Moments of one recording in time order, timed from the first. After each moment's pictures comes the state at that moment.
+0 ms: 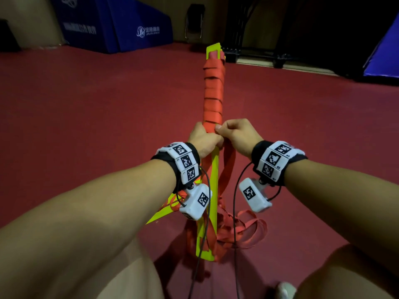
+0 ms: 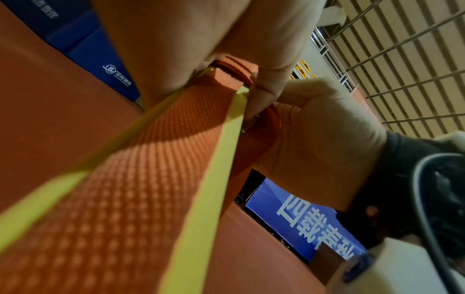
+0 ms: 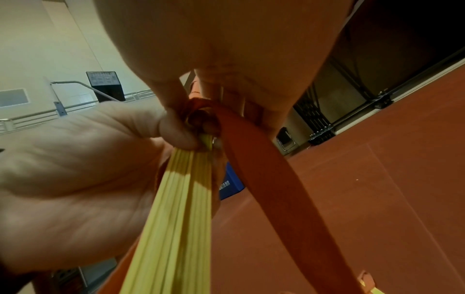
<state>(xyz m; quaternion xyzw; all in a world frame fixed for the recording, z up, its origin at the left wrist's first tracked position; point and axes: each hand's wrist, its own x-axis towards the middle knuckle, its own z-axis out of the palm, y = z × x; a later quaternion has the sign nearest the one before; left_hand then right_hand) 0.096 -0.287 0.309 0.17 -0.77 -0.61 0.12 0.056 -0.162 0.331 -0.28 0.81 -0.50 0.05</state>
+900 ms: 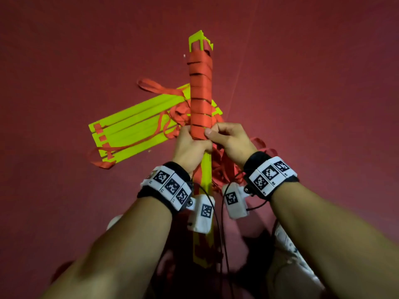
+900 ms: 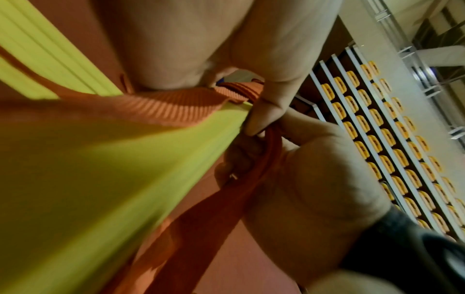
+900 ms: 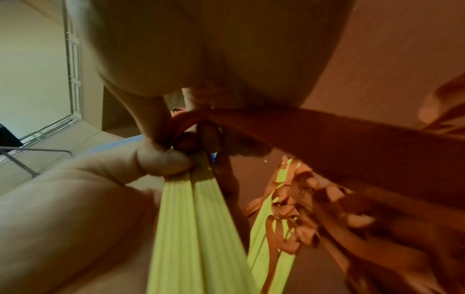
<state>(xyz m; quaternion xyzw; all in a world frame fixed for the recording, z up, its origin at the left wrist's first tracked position) 0.172 -0.267 0.086 0.27 -0.61 -0.74 0.05 0.110 -0.152 0.099 -0.19 0.74 -0.59 0.25</state>
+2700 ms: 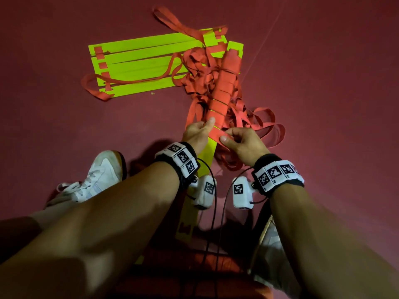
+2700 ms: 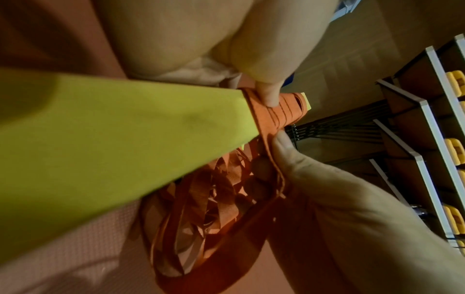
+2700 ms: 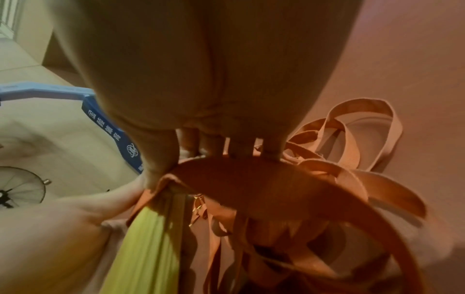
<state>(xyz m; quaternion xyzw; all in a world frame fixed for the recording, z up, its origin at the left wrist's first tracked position) 0.220 -0.229 0.001 0.38 -0.63 -0.68 -0.02 0.142 -0.086 0.027 -0.22 0.84 -0.38 0.32</state>
